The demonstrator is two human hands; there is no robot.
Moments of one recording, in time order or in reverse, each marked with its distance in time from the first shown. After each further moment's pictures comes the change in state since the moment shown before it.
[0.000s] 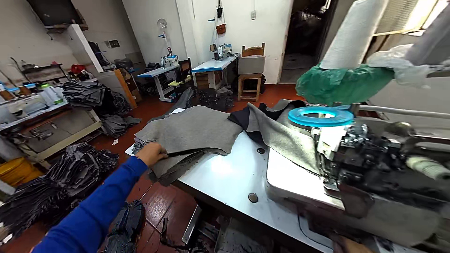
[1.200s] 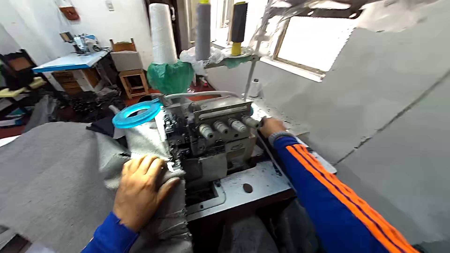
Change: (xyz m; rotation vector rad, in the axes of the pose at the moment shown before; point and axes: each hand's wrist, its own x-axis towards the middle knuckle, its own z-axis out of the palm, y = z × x) left_hand 0.024 0.312 0.075 -0.191 0.862 0.851; right_hand 0.099 0.280 -0.069 -0.220 -0.383 0.981
